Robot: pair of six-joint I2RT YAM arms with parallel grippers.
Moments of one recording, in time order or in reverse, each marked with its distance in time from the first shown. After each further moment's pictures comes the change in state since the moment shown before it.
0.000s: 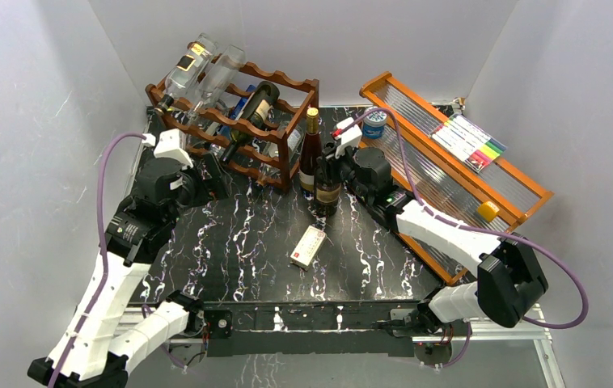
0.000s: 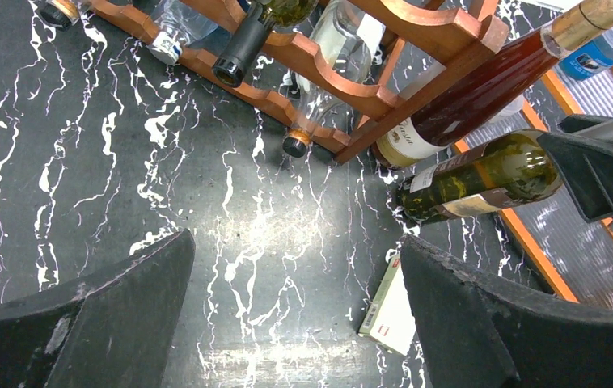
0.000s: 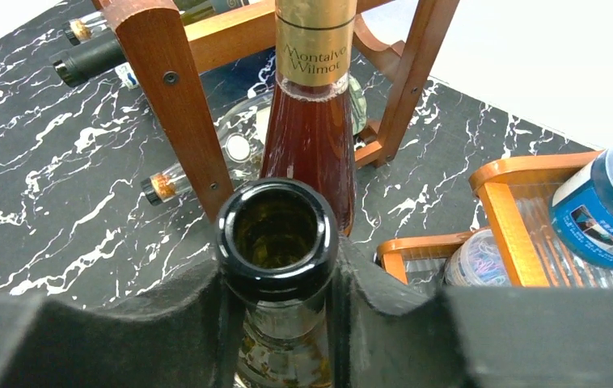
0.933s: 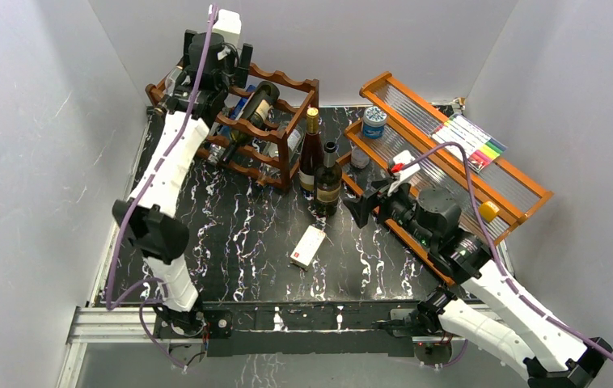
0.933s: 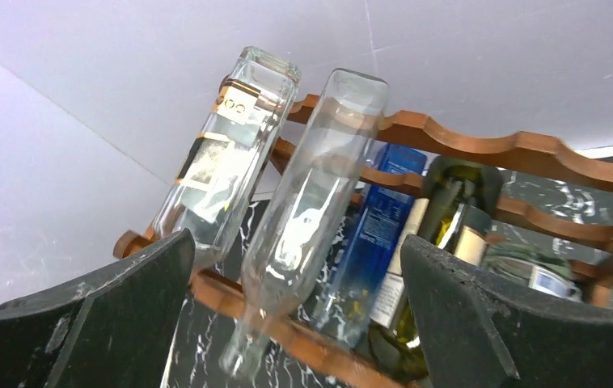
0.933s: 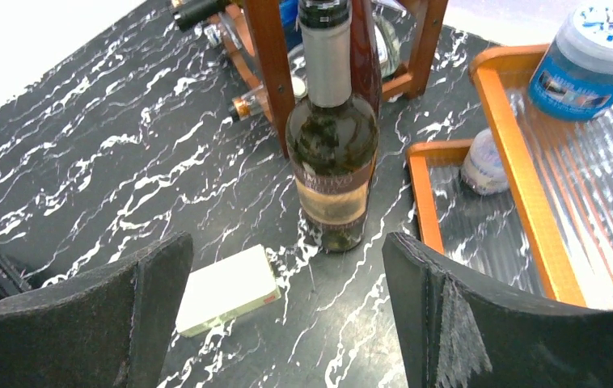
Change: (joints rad) left arm 0.089 0.963 0.900 0.317 -0.196 0.688; right arm 0.000 -0.642 -0.163 -0.476 -0.114 0.100
